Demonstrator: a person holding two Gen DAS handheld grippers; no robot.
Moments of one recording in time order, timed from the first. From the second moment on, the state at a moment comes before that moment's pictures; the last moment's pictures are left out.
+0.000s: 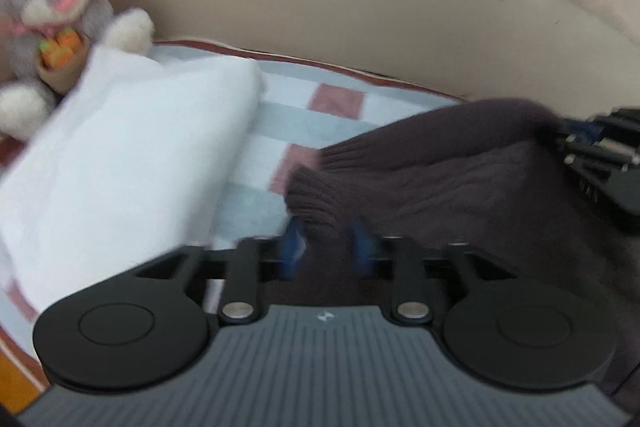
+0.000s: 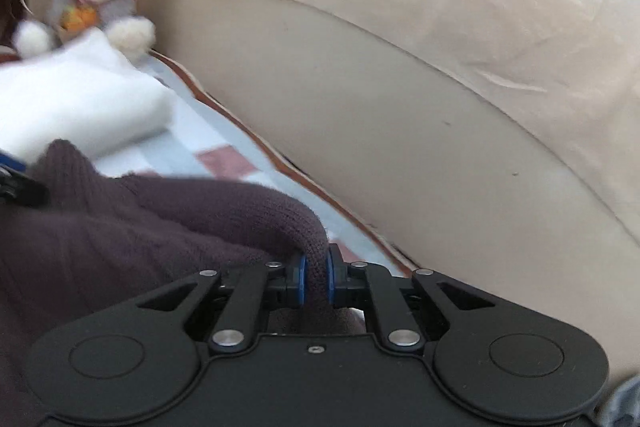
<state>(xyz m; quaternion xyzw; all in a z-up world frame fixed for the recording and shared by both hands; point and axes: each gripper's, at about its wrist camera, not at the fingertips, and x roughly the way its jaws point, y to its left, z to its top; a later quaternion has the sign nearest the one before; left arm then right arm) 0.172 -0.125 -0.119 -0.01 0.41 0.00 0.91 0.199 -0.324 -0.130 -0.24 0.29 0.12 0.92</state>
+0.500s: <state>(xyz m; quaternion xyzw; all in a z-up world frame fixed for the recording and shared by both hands) 0.124 -0.053 -0.165 -0.12 0.56 0.02 0.82 0.164 -0.312 -0.111 0.00 0.47 0.28 0.84</state>
